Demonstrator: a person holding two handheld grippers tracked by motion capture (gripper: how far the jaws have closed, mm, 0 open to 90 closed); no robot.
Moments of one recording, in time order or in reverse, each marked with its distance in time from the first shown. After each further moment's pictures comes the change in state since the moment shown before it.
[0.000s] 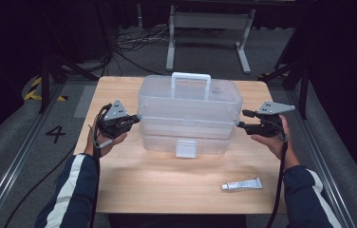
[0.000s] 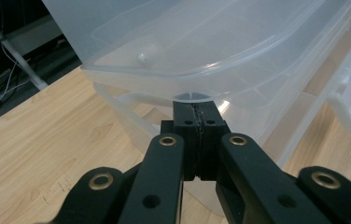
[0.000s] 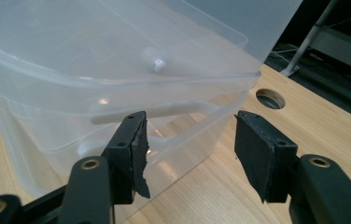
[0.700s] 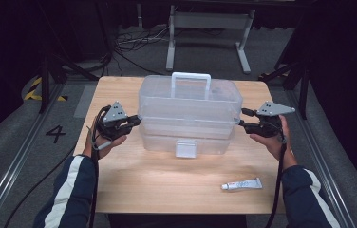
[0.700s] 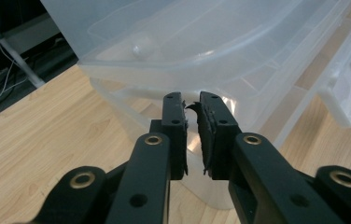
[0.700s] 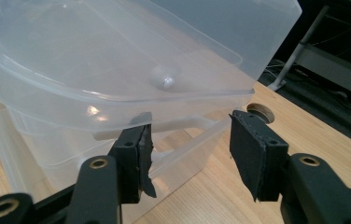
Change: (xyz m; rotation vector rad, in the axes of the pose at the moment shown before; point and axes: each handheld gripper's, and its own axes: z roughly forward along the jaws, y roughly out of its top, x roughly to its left) left arm -0.004 -0.004 -0.006 0.013 -0.004 0.007; right arm 0.006 0.003 -0.001 -0.050 -0.042 -0.035
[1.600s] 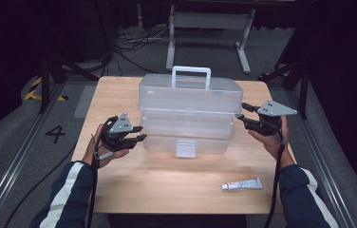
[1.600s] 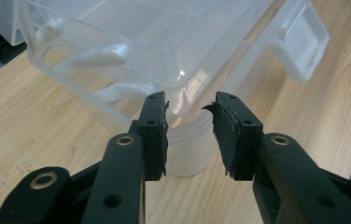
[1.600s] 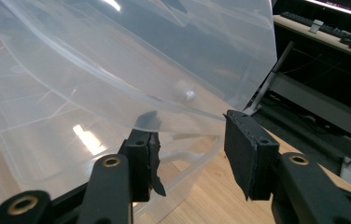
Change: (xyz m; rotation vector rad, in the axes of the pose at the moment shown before) left arm -0.025 -0.008 0.003 0.093 -0.079 0.065; right arm 0.007 0.011 -0.003 -0.101 -0.087 -0.034
